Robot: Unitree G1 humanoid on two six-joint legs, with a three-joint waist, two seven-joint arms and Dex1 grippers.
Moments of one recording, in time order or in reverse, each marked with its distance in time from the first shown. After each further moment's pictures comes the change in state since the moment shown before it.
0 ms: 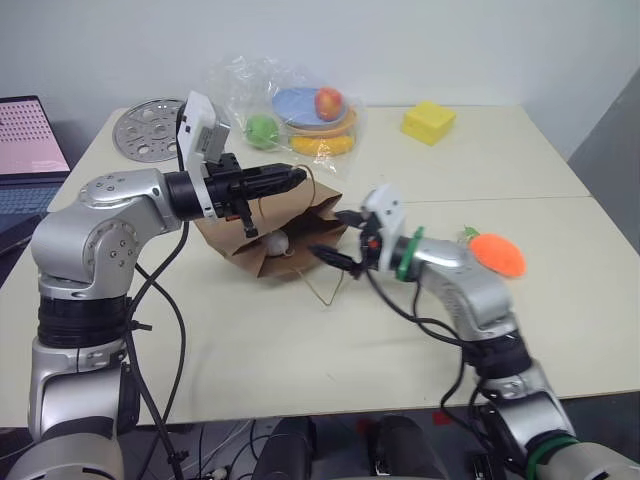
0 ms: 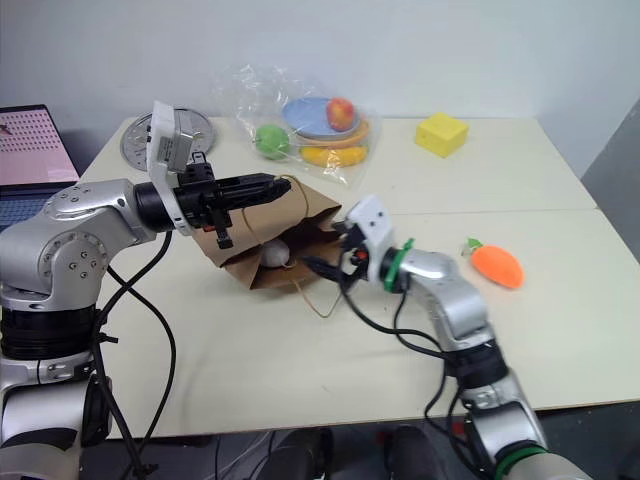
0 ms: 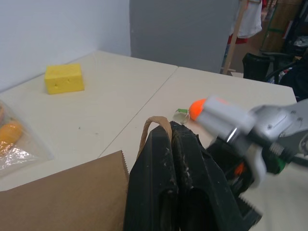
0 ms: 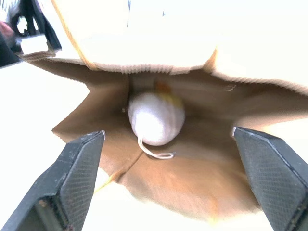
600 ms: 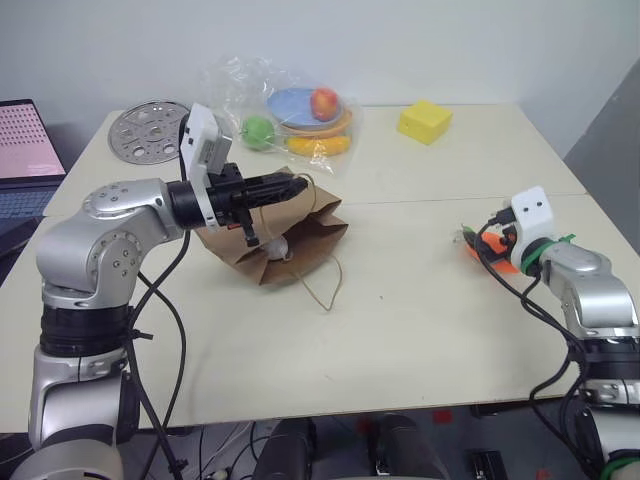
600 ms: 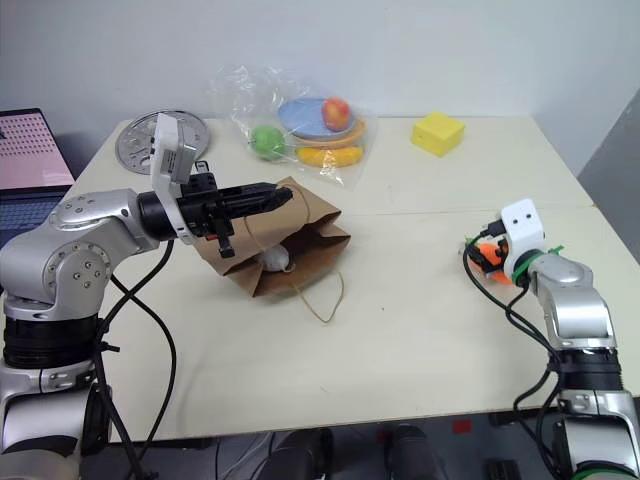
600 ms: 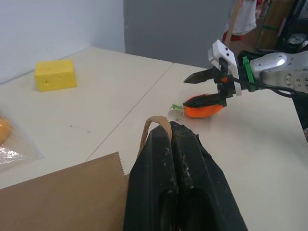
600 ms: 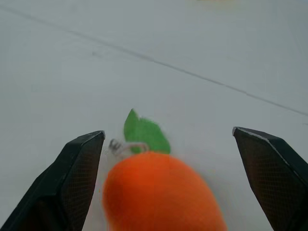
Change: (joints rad) left arm 0.059 -0.004 0.005 -0.038 -0.011 -0.016 0.006; right arm 0.123 -0.396 -0.243 0.233 -0.166 0.029 -0.172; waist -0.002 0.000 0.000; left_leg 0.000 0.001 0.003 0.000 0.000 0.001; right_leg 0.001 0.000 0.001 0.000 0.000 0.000
